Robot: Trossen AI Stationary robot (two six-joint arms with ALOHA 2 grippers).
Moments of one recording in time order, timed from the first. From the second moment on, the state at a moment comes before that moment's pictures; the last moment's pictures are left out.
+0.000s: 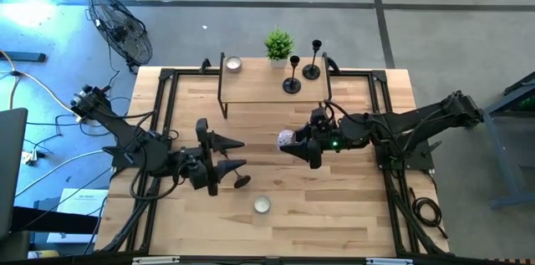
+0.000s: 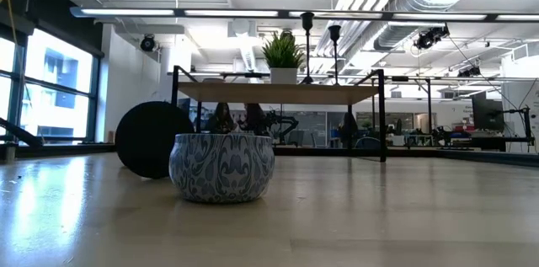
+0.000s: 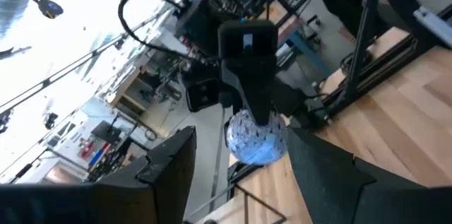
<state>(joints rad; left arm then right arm) -0.62 1.23 1.28 -0.03 -0.81 0.80 0.26 1.27 1.13 -0.02 0.24 0.85</state>
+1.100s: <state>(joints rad) -0.60 1.23 1.28 -0.02 -0.58 0.66 0.26 1.27 1.13 -0.03 0.21 0.83</state>
